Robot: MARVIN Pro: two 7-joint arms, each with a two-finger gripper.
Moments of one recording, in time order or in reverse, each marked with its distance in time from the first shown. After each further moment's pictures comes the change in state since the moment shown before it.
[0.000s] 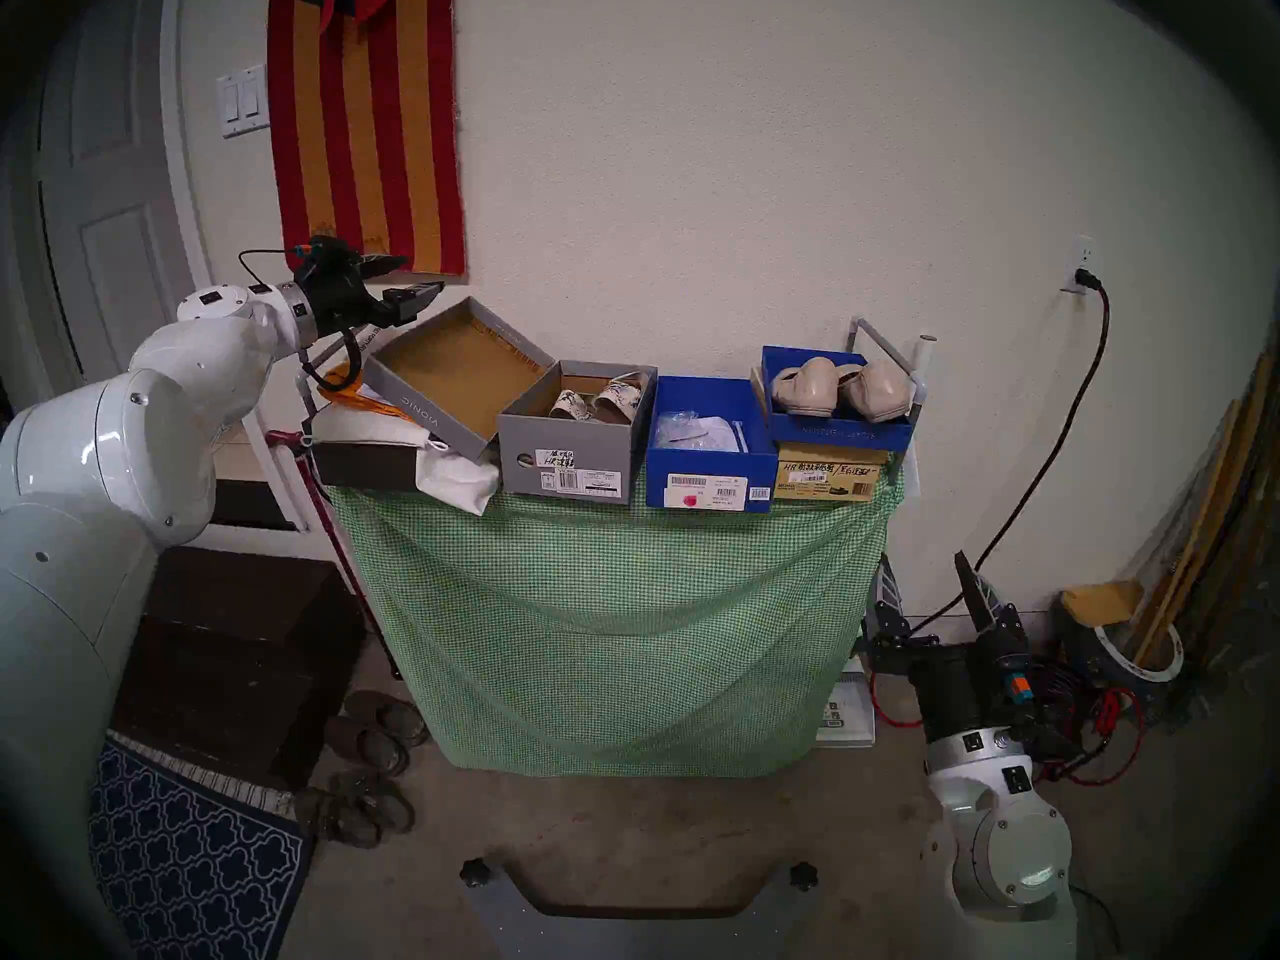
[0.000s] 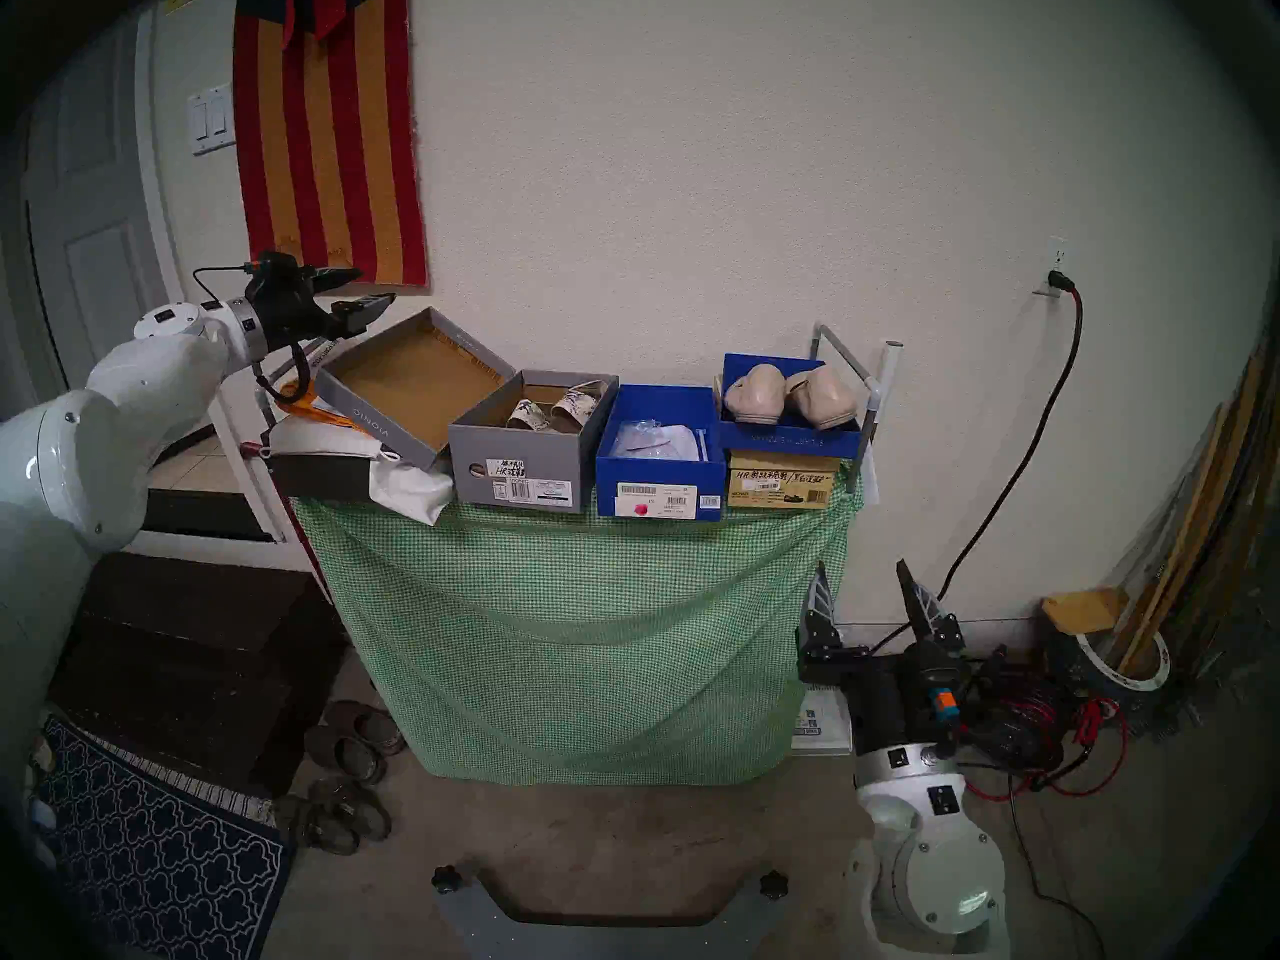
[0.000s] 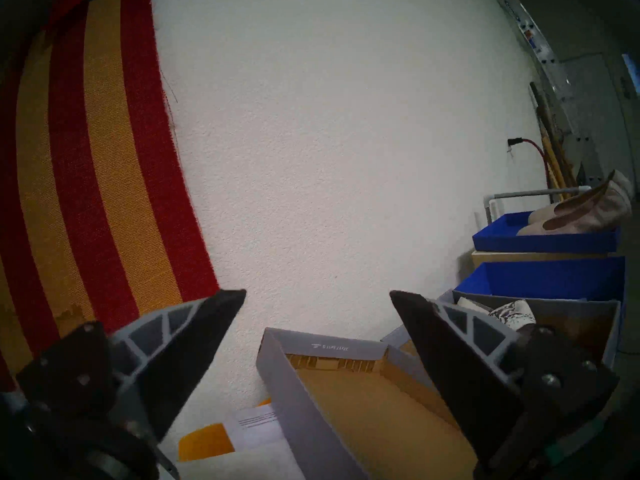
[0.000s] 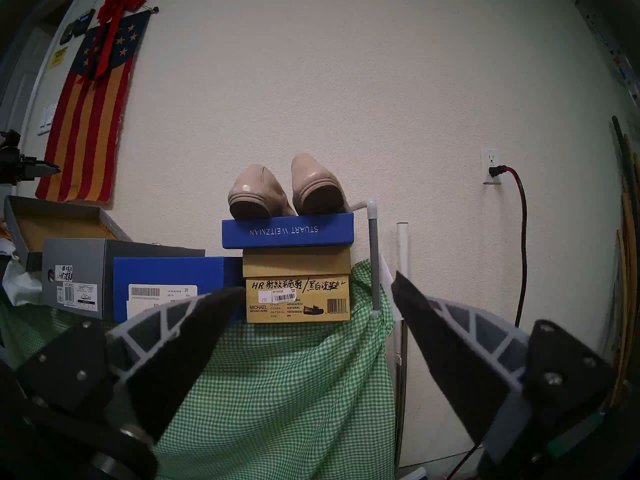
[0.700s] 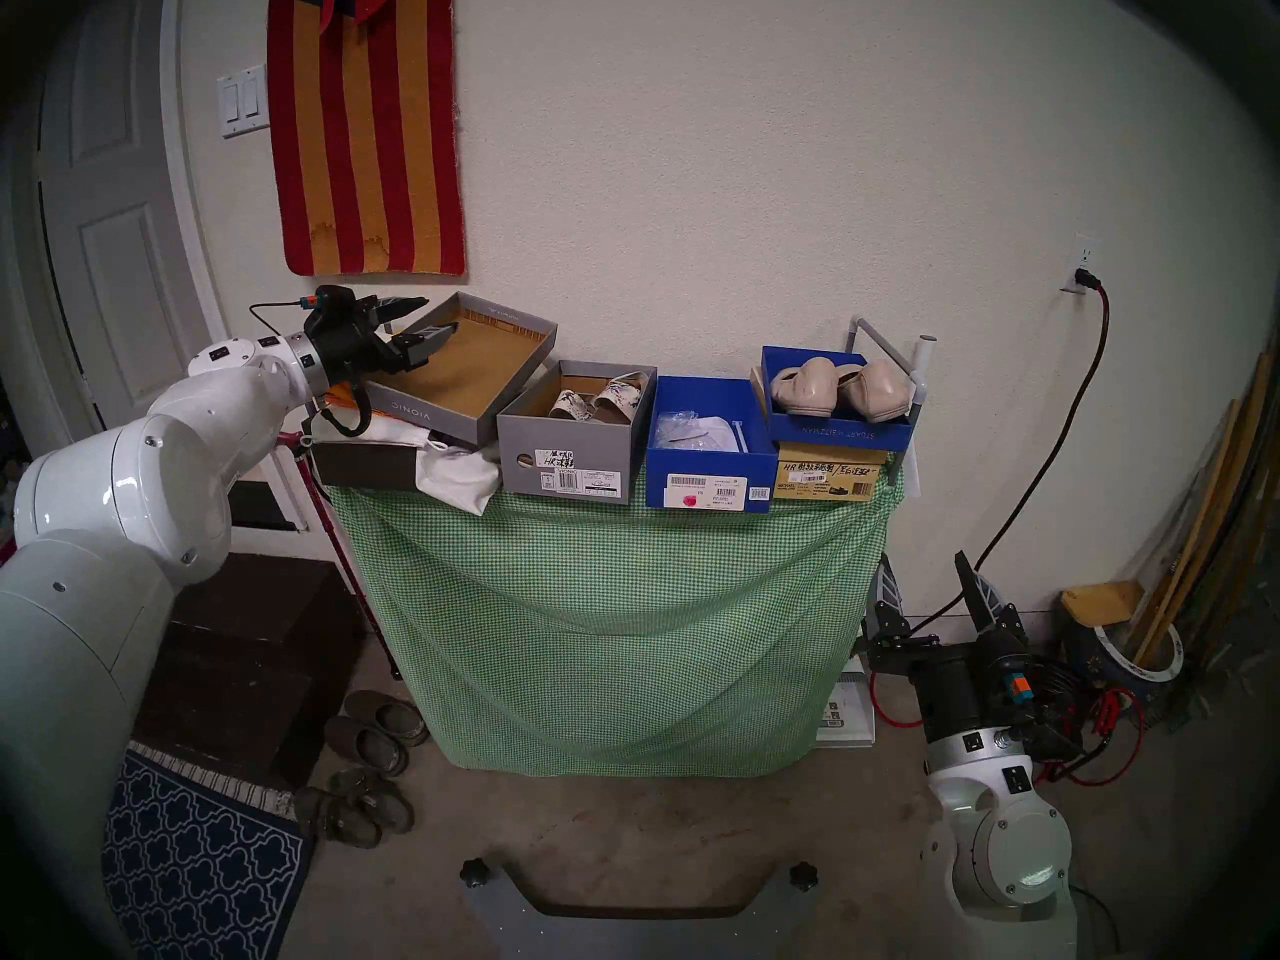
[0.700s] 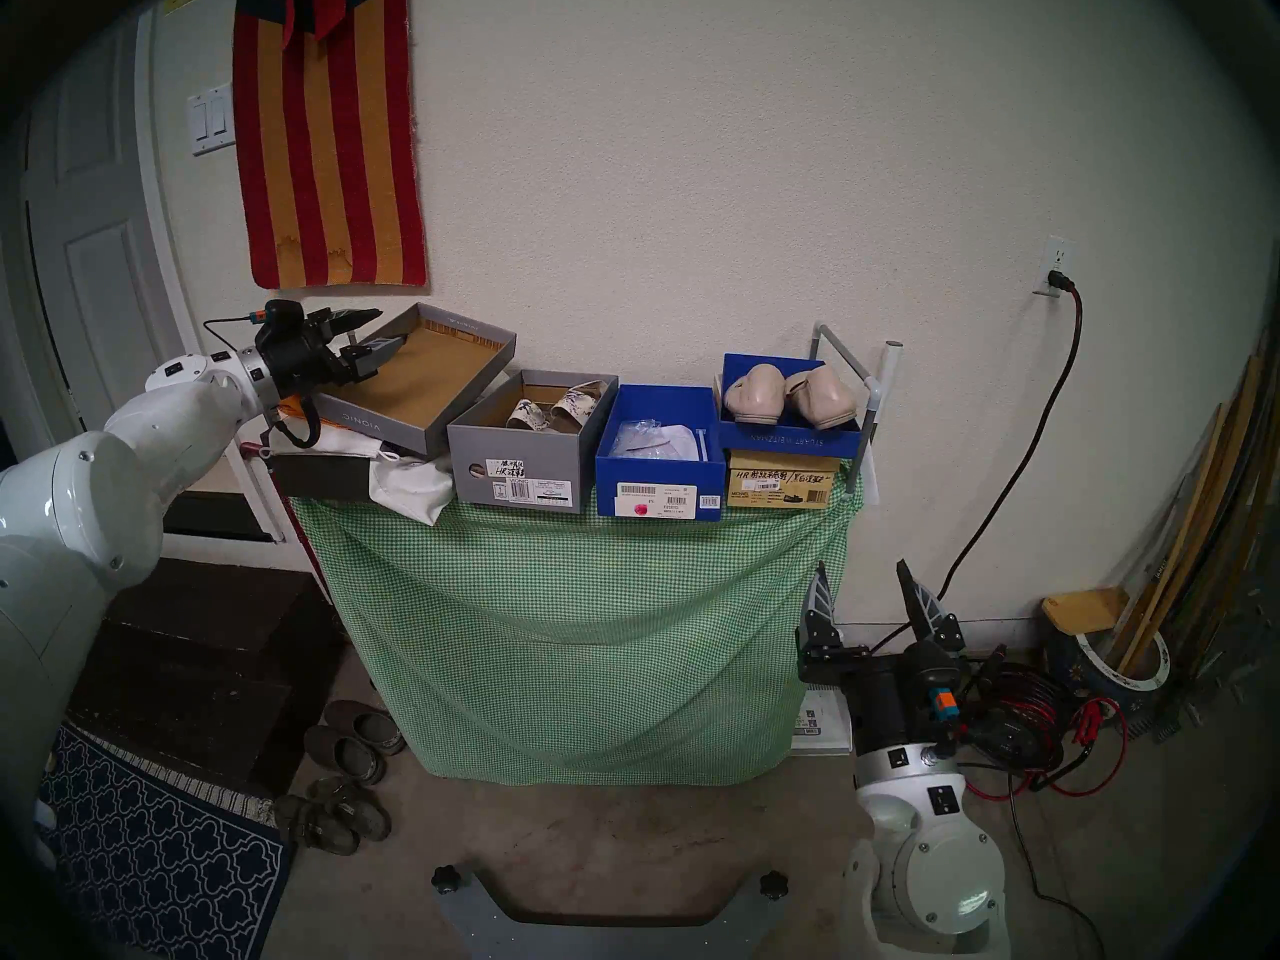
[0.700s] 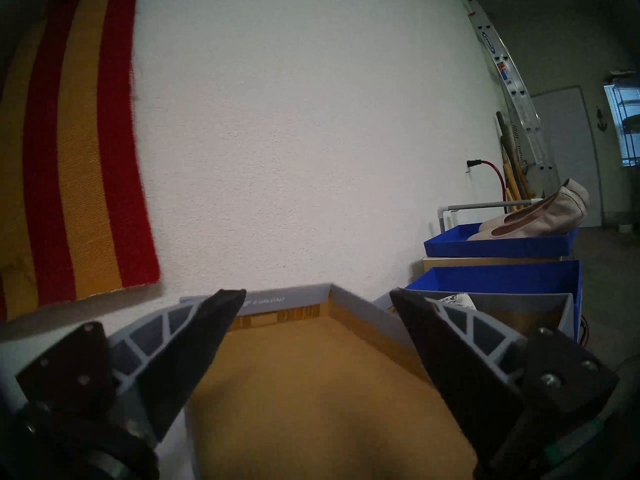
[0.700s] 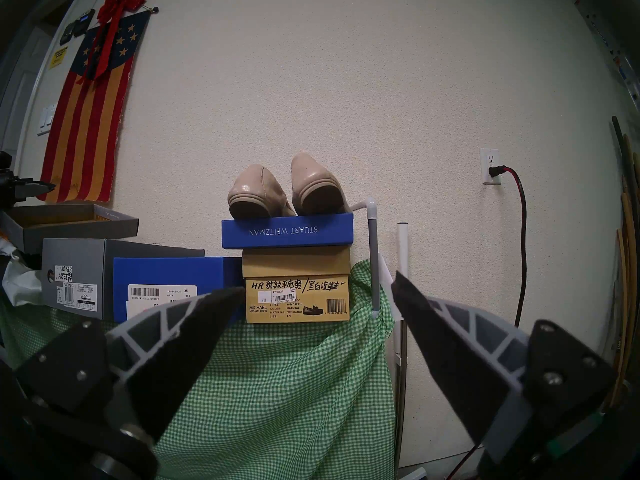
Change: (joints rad) left arm 0.105 0.028 -0.089 0.000 -0.069 -0.046 -0.103; right arm 0.000 0.000 0.000 0.000 0.000 -0.001 0.000
